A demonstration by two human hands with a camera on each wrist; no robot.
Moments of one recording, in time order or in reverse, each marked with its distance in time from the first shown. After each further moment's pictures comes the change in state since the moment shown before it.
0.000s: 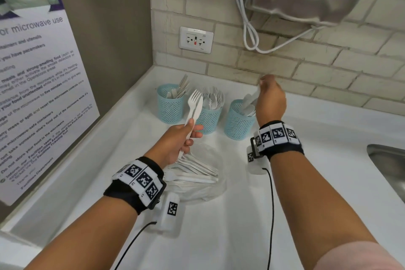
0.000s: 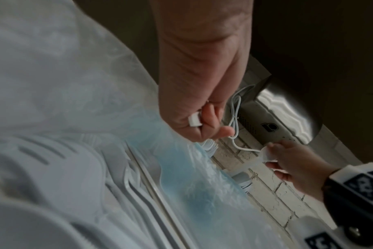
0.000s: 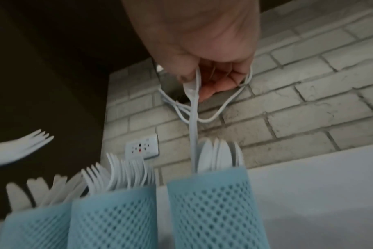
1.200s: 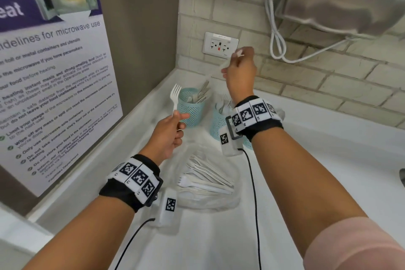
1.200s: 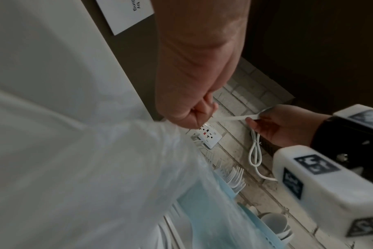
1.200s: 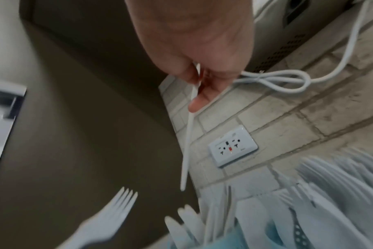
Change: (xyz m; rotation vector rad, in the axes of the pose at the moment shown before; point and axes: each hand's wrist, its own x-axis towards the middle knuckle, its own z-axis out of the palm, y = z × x) left_hand 0.000 0.017 -0.049 -0.174 0.249 0.124; right_hand 0.008 -0.135 0.060 0.627 -0.191 0.001
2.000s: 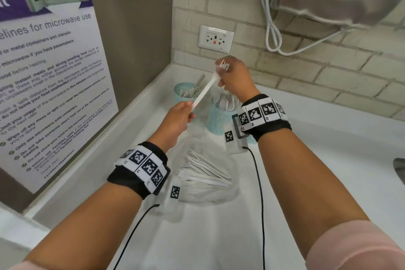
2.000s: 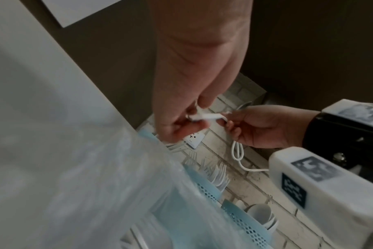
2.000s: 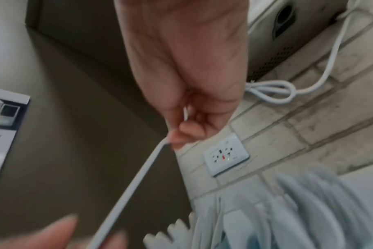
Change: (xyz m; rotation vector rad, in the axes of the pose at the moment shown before) left_hand 0.004 0.009 0.028 0.335 -0.039 0.124; right_hand -0.005 0.011 -0.021 -0.174 -0.425 0.080
